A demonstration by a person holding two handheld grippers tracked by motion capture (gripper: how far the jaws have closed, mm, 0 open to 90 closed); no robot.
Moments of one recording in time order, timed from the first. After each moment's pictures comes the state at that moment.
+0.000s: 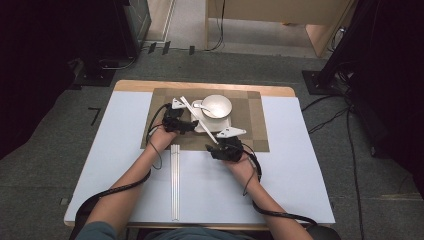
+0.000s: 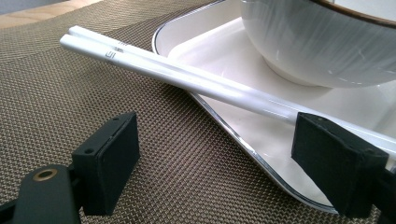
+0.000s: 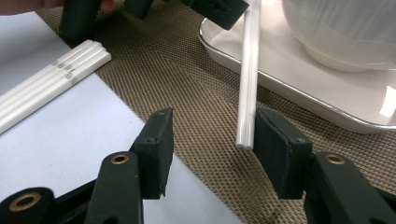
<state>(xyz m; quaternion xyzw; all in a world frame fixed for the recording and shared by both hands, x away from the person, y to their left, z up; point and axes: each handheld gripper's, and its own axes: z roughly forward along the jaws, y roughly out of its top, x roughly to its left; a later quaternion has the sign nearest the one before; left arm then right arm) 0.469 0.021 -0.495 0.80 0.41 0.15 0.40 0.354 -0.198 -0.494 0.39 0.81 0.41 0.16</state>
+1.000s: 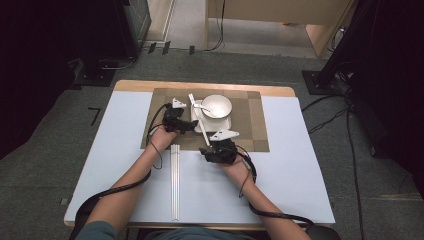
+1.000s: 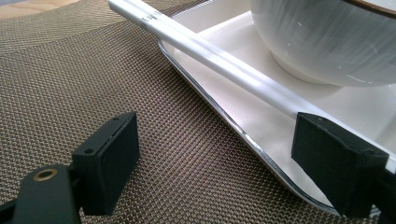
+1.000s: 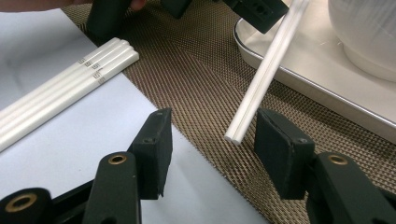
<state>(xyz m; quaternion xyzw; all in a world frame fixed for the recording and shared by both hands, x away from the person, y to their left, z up) 0.471 0.020 -0.496 0.80 0.42 0.15 0.39 0.349 -0.180 -0.497 0.37 0.82 0.41 0.15</state>
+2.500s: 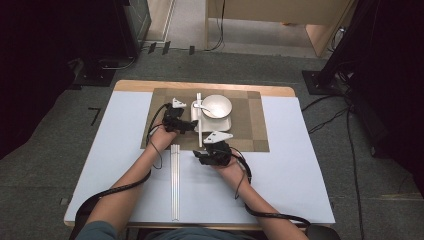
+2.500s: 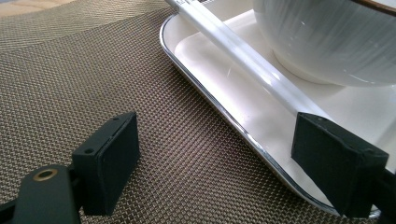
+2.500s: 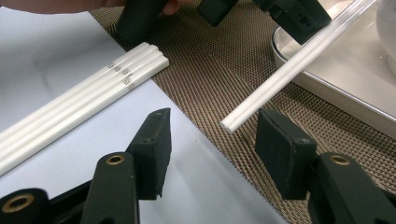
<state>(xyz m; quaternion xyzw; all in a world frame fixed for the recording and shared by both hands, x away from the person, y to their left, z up) 0.472 0.020 -0.496 0.80 0.42 0.15 0.39 0.345 -0.163 -0.498 0.35 0.83 0.42 0.14</state>
